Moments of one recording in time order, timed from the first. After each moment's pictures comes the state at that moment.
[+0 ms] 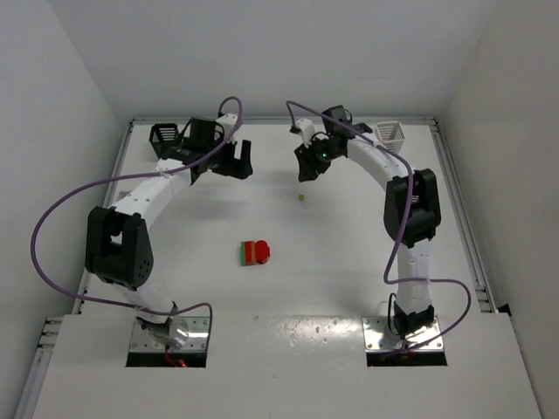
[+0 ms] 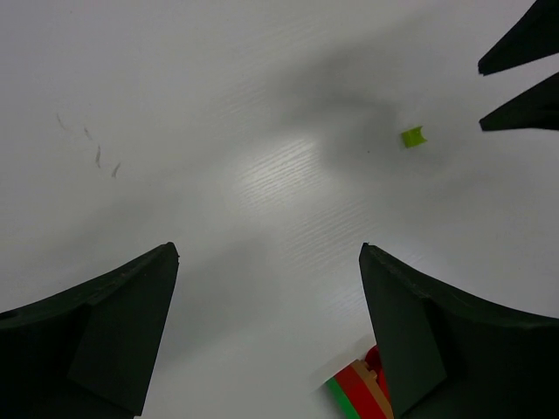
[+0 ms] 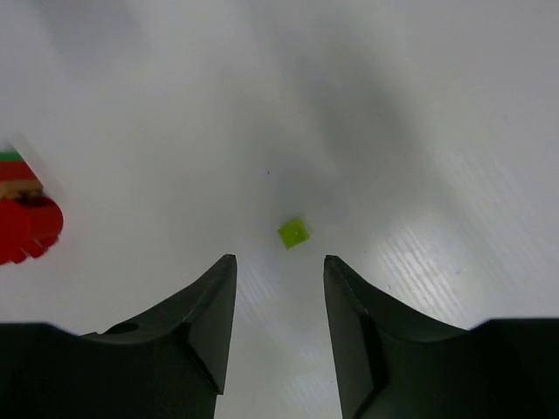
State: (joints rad) left arm -0.26 1.66 1.34 -0.36 0.25 -0.03; right arm 0.32 2.13 1.79 -0.66 -0.53 -0.40
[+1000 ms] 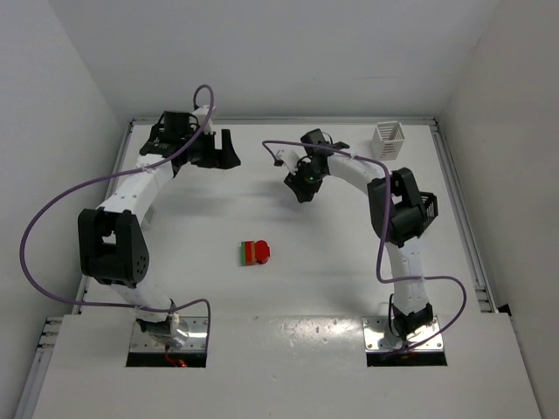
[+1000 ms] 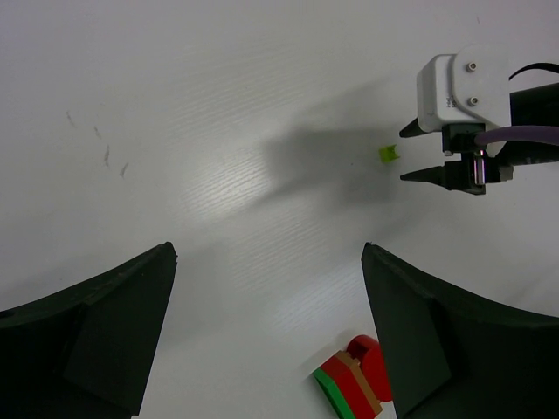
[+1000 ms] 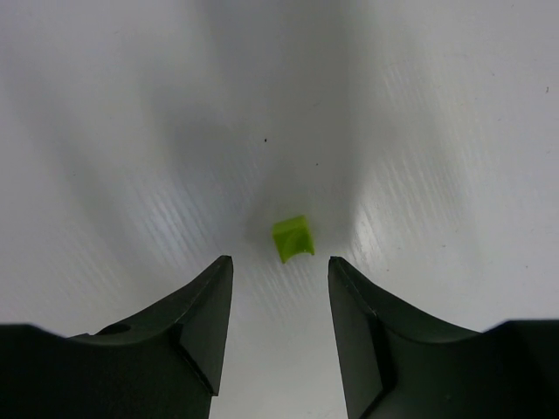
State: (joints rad) left arm -0.10 1.66 1.37 -0.38 0.46 -0.09; right arm 0.43 2.21 1.67 -0.62 -0.32 -0.63
